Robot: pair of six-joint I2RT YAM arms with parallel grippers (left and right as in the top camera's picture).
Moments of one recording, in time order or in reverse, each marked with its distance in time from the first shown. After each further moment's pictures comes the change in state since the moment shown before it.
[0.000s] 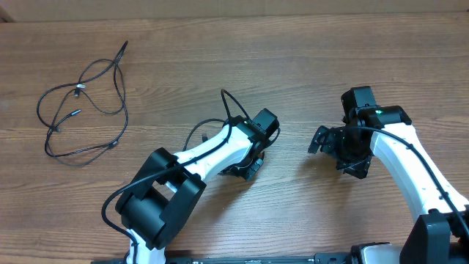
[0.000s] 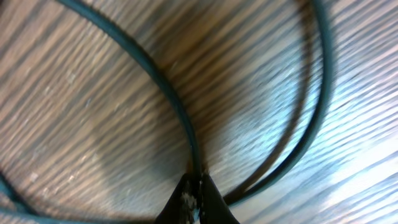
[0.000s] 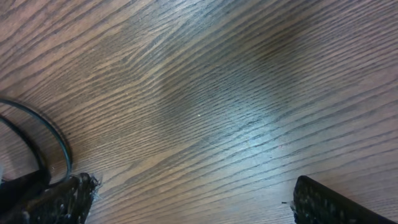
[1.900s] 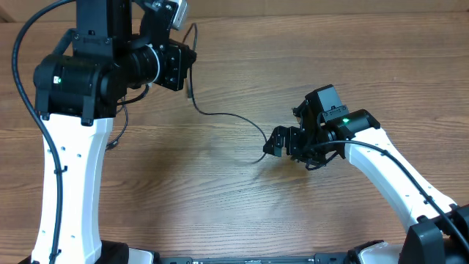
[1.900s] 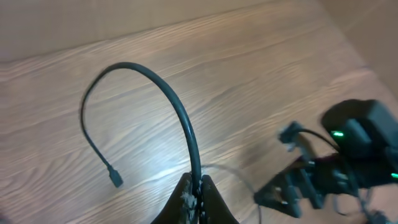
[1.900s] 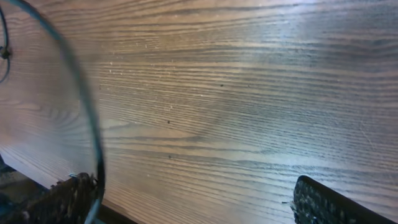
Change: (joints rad) left arm 0.546 -0.375 0.799 -0.362 0.467 0.068; right arm 0.228 0.000 0.000 0.212 -0.285 -0.130
